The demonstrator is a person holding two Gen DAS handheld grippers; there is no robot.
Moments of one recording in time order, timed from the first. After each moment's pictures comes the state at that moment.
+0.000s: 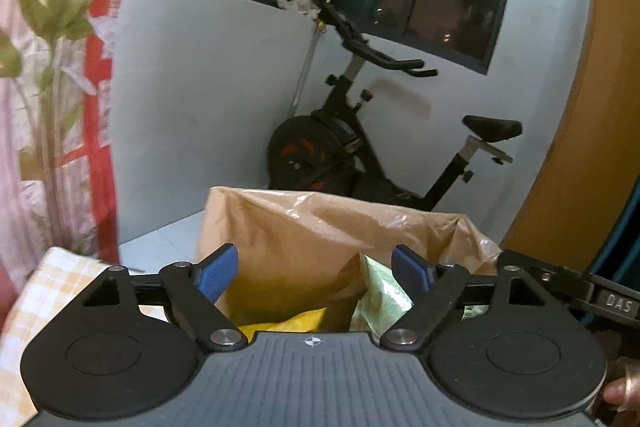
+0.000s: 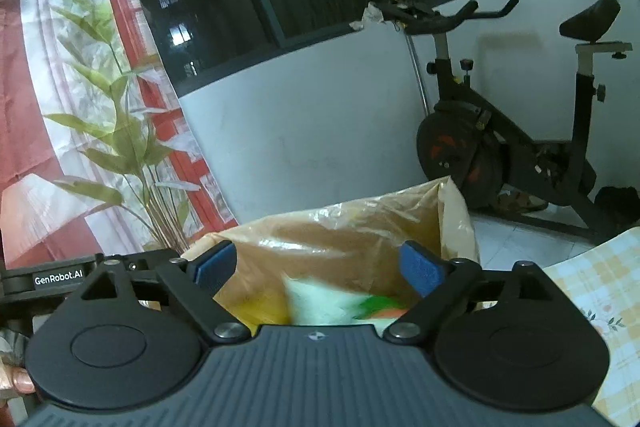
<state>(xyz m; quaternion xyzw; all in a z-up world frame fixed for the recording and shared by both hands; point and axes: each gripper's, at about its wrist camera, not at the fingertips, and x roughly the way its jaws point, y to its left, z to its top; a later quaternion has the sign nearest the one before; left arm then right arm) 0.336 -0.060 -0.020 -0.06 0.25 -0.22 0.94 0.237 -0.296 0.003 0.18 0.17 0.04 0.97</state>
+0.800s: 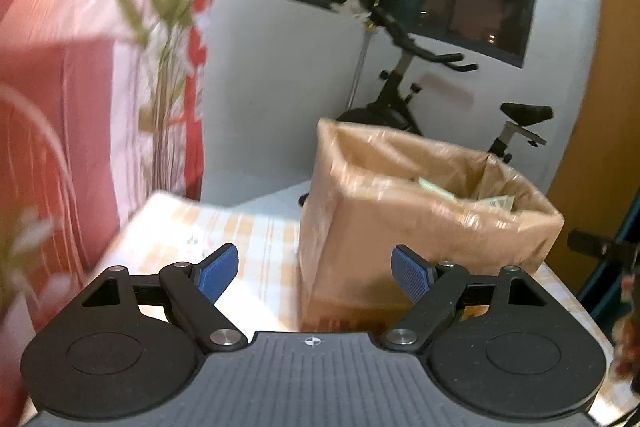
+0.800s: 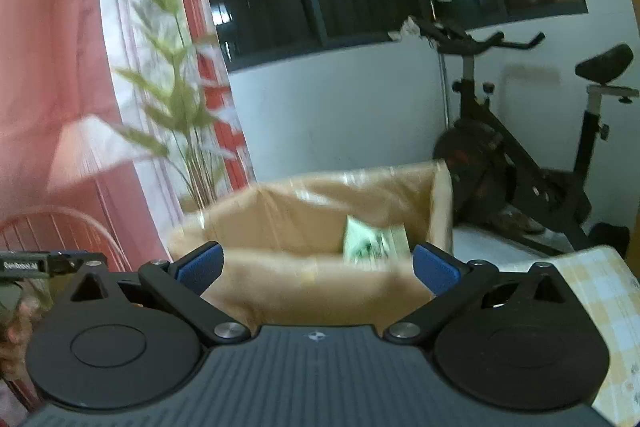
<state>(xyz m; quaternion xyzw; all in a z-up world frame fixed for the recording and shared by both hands) 0.198 0.031 -0.050 -0.05 0.25 -0.15 0.96 0.130 -0.273 -0.006 0.10 0.18 0.07 0.97</state>
